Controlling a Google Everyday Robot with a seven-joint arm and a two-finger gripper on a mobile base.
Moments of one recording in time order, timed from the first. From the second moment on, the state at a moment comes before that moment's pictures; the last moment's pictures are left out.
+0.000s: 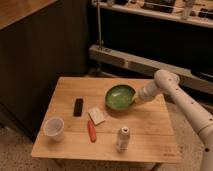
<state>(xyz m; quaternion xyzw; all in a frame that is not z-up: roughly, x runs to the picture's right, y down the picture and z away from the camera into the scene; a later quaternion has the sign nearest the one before) 0.188 0.080 0.878 -0.10 -0.36 -0.45 0.81</state>
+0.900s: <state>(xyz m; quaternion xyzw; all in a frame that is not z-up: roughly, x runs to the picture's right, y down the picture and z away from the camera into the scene) 0.265 0.086 0.907 -0.17 -0.32 -0.38 0.85</state>
